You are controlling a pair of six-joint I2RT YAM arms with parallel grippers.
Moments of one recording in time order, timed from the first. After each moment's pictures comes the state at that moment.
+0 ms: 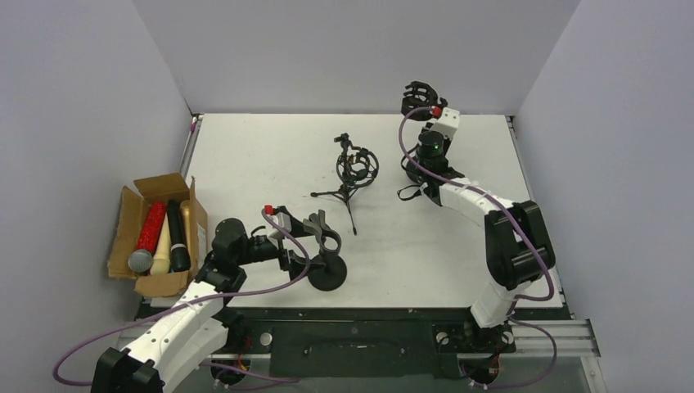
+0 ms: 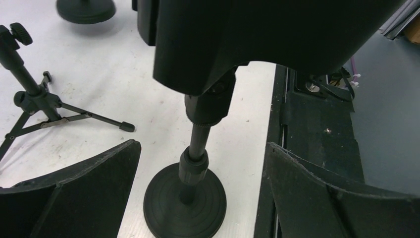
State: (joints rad) left arm -0.39 0.77 0.31 0.34 0.92 -0.07; right arm 0.35 1.67 1.06 0.36 0.64 0.22
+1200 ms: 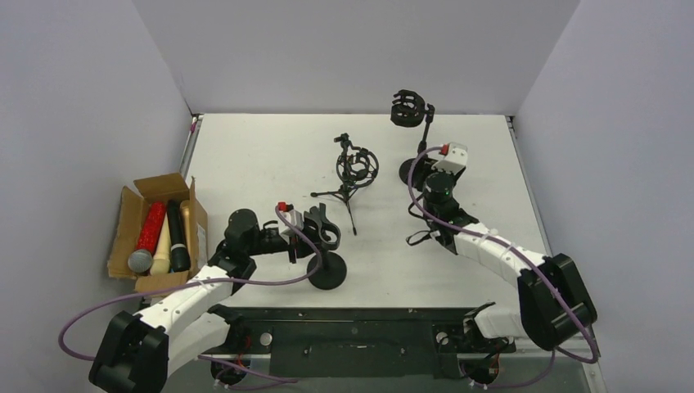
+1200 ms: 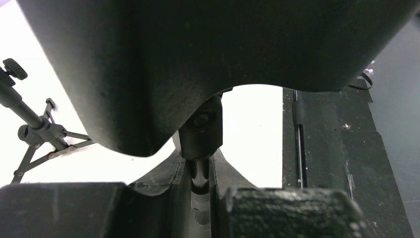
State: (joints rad) left arm -0.46 0.97 0.35 0.53 0.92 0.01; right arm 0.45 1.37 0.73 0.46 0.57 0.31
